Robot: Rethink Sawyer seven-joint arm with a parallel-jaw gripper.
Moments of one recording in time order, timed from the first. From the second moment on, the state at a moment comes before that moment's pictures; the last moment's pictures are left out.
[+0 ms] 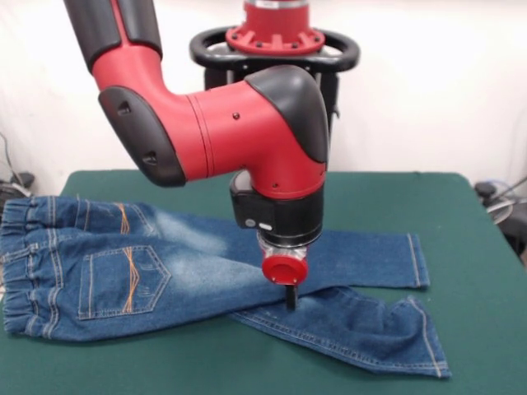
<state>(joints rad) -0.70 -0.39 0.72 1.57 -0.86 0.75 0.68</state>
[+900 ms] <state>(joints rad) -0.68 -0.39 0.74 1.54 -0.86 0.83 0.66</state>
